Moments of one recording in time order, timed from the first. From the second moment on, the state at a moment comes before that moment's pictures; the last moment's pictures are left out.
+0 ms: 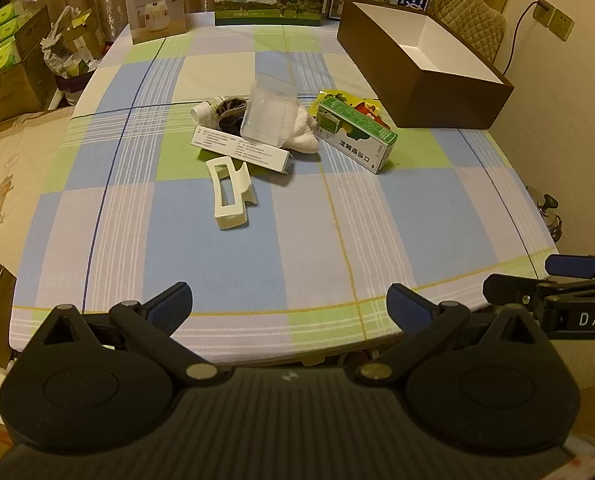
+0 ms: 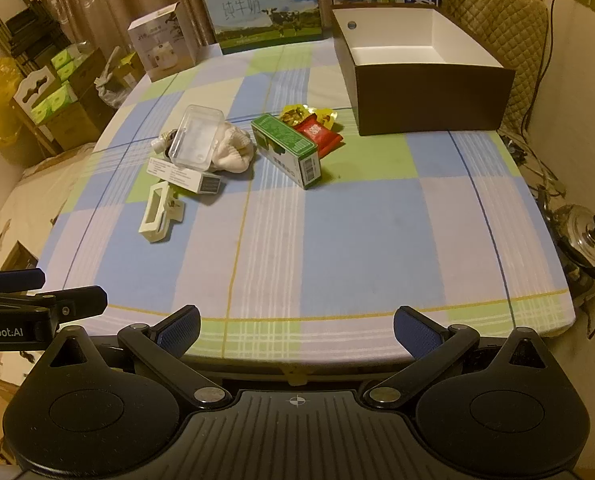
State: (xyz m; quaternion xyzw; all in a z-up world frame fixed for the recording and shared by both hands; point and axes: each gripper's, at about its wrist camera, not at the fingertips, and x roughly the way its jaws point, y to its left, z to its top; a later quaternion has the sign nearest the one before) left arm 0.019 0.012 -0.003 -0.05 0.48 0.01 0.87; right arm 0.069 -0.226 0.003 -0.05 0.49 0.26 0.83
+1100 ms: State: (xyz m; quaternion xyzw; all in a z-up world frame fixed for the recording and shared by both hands) left arm 0.065 0.025 -0.007 -0.09 0.49 0.06 0.87; right arm 0.147 -0.225 0.001 -0.04 0.47 0.31 0.82
